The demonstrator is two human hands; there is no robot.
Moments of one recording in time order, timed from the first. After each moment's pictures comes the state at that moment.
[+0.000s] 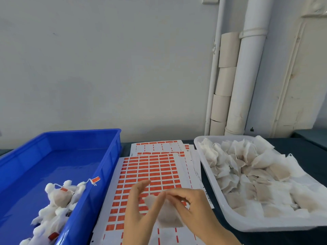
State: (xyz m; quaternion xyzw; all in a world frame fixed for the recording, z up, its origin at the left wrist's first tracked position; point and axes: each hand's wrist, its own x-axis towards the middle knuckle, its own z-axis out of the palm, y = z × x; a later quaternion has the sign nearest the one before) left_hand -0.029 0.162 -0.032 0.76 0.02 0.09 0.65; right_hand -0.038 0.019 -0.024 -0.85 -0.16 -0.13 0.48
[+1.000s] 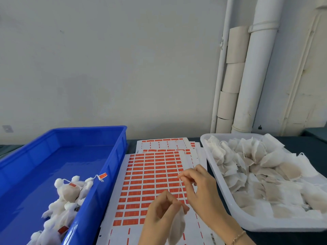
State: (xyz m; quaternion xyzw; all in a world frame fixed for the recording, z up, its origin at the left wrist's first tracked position) left_hand -0.039 0.153 -0.031 0.73 -0.09 -0.07 0.68; right_hand -0.013 0.014 -0.028 -0.87 -0.09 -0.25 0.41
